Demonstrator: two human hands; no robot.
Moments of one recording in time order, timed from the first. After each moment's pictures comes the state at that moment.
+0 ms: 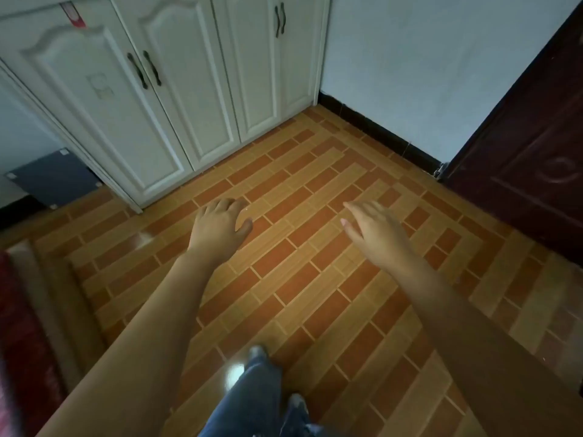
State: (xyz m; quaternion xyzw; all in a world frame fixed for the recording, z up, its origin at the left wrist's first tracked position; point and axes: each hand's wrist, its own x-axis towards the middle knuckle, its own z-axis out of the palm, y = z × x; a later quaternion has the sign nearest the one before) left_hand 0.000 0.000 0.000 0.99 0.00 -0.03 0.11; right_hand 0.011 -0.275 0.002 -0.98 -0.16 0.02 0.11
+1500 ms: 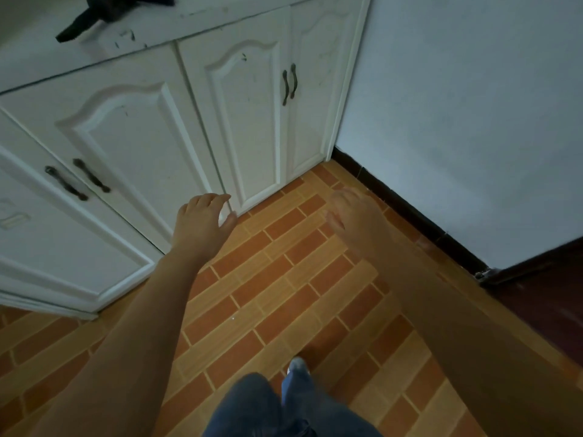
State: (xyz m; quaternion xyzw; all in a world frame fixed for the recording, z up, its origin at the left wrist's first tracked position) left_hand 0.632 0.066 -0.005 0.99 0.06 0.01 0.14; right_hand 0.670 -0.201 0.003 -0.97 -0.20 -0.02 0.13
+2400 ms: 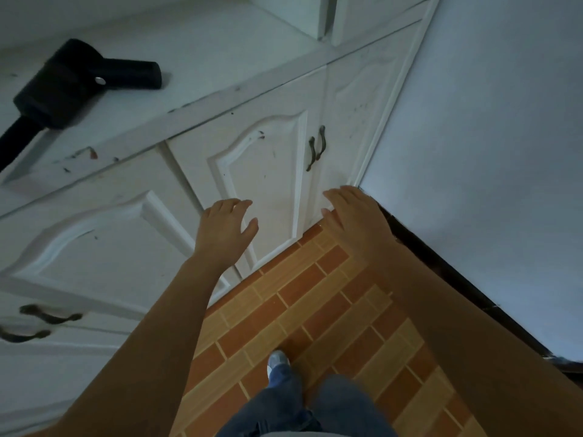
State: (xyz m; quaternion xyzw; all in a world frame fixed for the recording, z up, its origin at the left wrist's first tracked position) left_hand 0.988 0.150 -0.018 0.99 0.03 -0.02 0.14; right_hand 1.030 -0.084 -0.008 -0.96 -0.22 -0.03 0.15
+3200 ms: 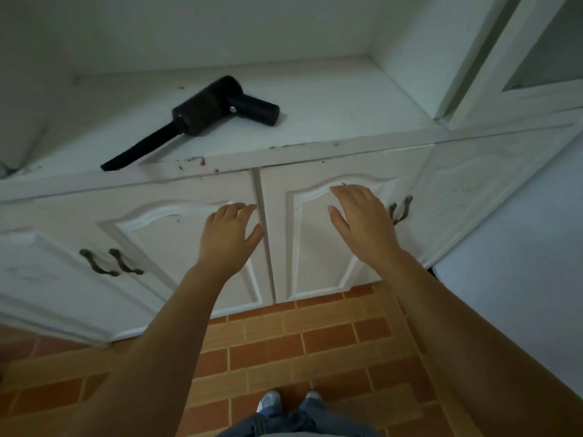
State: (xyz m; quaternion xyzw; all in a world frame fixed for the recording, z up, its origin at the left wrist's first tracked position) left_hand 0.971 0.186 0.022 0.95 0.26 0.09 0.12; right_hand 1.117 0.003 0.037 -0.87 -0.44 -0.08 0.20
